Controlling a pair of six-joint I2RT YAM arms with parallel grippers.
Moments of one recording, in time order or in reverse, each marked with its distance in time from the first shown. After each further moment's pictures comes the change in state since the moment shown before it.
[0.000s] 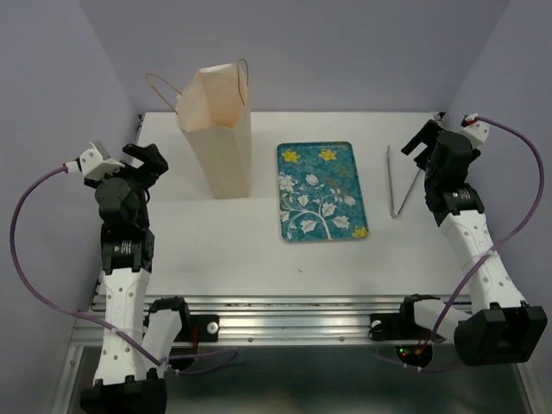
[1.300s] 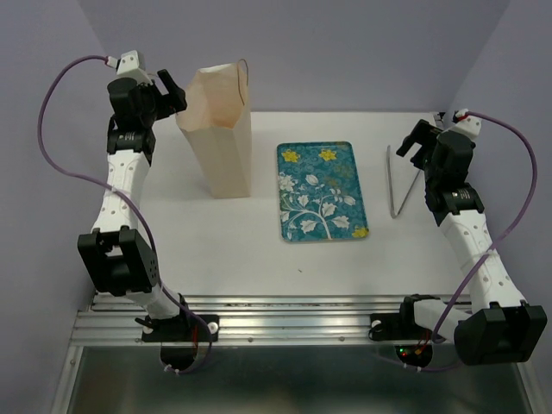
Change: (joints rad) left arm -0.005 0.819 0.682 -0.042 0.333 0.205; right arm 0.000 0.002 0.002 0.032 -0.119 -0.110
